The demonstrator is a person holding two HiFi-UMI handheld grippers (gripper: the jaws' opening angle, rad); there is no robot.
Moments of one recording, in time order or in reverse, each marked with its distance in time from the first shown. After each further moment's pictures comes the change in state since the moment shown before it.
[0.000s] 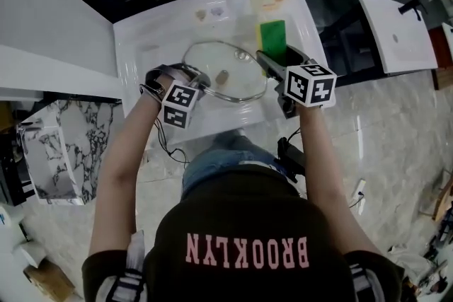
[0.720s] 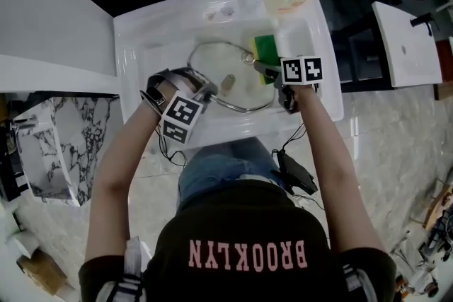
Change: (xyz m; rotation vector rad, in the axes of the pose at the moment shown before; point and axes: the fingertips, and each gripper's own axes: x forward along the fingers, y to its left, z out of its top) left arm 0.001 0.001 0.000 0.065 -0.048 0.049; right arm 0.098 -0.038 -0.101 0.175 0.413 0.100
